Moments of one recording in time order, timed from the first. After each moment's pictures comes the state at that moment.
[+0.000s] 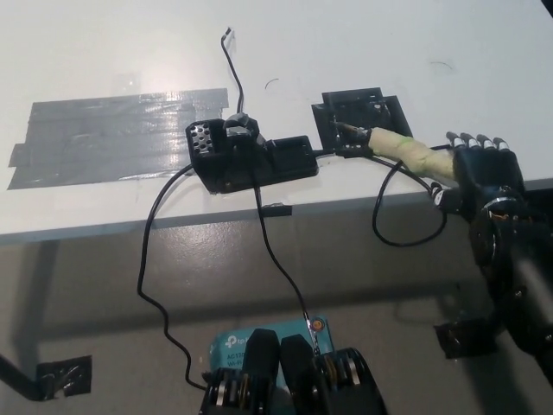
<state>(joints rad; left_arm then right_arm) 0.13 0.47 -0.26 -0.13 0.26 0.46 -0.46 -0.69 -0.31 0.34 0.43 -1.11 0.45 0.33</state>
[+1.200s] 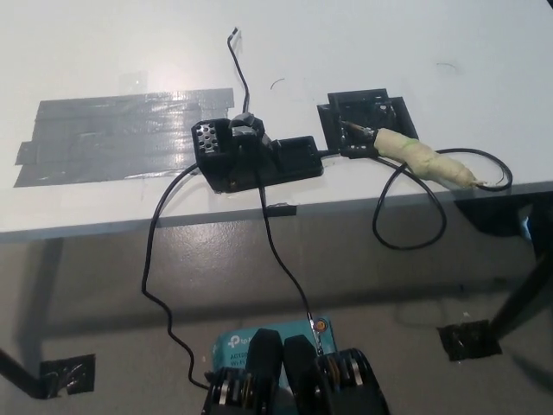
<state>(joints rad) 0.12 0.46 -0.24 -0.11 0.26 0.46 -0.47 -0.16 -0.35 -0.29 -0.52 -0.75 0.45 0.55</state>
